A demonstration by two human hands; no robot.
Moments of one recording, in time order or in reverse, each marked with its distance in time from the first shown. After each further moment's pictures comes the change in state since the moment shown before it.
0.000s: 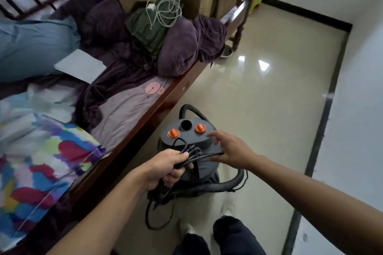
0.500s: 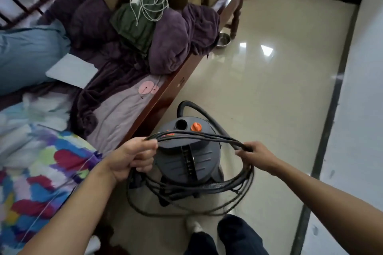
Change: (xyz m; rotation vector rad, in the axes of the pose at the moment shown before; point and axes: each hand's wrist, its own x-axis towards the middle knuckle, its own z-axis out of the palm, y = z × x) left_hand 0.025 0.019 -0.052 -0.312 -0.063 0.169; right_hand -0.025 0.115 0.010 0.609 0.033 0.462
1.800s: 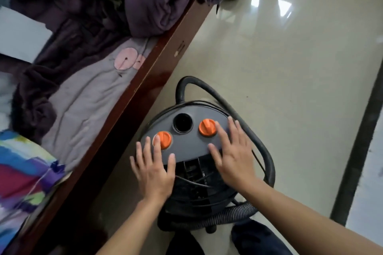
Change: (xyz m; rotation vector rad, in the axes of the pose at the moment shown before) left_hand 0.225 -0.184 -0.130 1.398 0.965 0.137; right_hand 0.187 0.058 0.157 -0.568 0.427 -0.214
